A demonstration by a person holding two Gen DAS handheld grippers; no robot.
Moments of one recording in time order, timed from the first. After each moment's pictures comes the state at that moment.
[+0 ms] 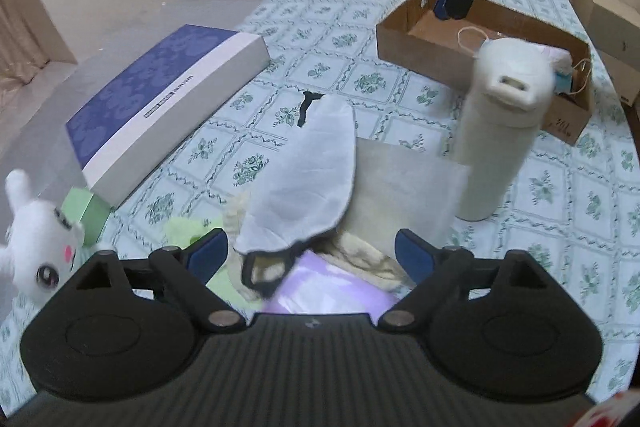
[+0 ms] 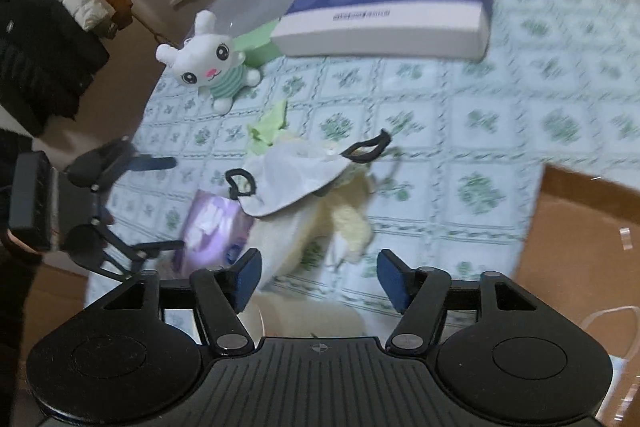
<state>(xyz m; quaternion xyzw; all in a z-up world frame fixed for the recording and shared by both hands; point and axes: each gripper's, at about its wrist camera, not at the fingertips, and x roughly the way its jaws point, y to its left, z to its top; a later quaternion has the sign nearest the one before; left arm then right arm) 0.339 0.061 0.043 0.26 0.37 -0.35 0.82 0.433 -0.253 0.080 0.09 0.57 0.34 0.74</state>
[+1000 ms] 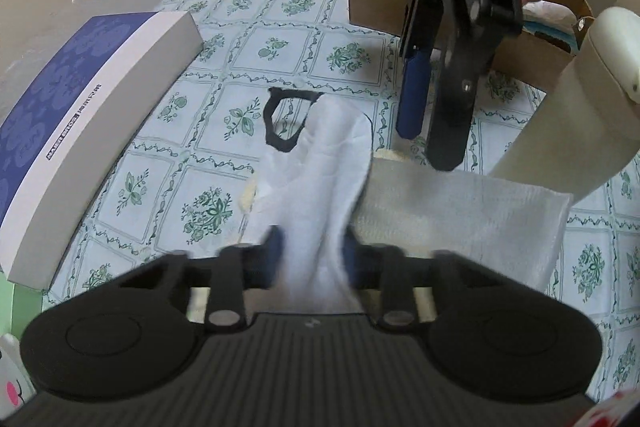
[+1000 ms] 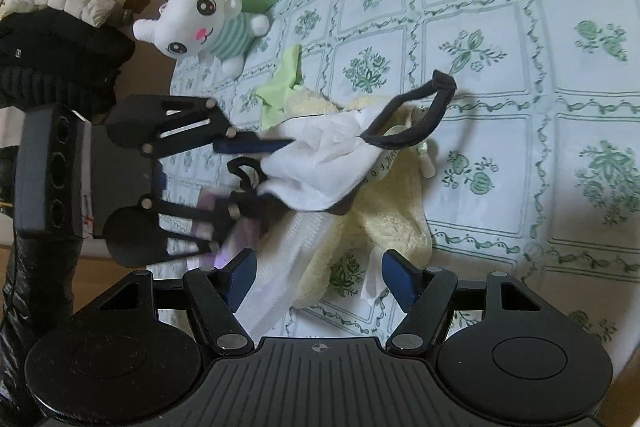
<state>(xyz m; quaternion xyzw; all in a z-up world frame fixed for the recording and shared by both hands) 0.444 -0.001 -0.025 0.31 0.40 -0.44 0.74 0.495 -0.205 -0.046 0.17 0.64 0.41 0.62</state>
